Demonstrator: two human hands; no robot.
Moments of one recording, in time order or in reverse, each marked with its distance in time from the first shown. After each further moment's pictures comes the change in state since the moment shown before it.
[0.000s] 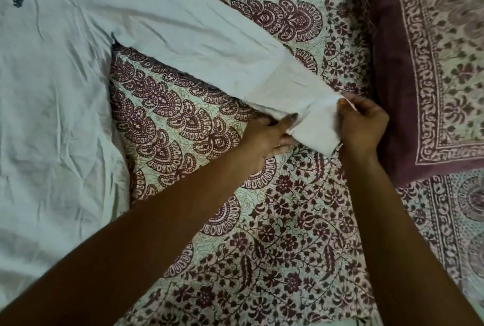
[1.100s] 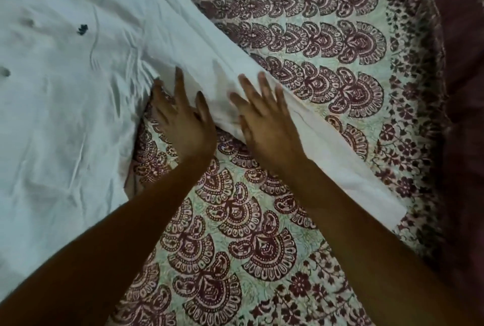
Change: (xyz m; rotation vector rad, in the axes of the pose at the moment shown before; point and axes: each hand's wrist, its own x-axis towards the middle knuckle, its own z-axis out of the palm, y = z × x) left_hand 0.093 0.058 -0.145 0.709 1.366 0.764; right_hand -0.011 -0.038 0.179 -0.794 -0.808 -1.341
